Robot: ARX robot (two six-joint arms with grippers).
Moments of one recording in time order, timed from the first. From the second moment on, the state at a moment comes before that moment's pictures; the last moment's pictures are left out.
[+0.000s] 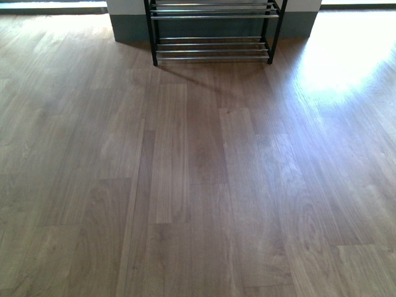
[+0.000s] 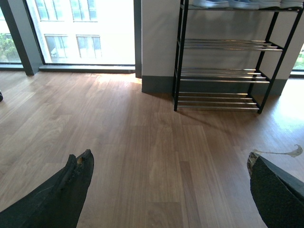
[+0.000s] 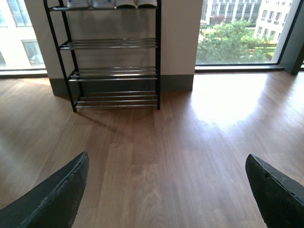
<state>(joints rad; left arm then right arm) 0.00 0.02 0.01 0.00 0.00 0.00 0.00 0.00 0.02 0.00 0.00 0.00</state>
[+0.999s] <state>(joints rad) 0.00 0.02 0.01 0.00 0.00 0.00 0.00 0.00 0.02 0.00 0.00 0.00</state>
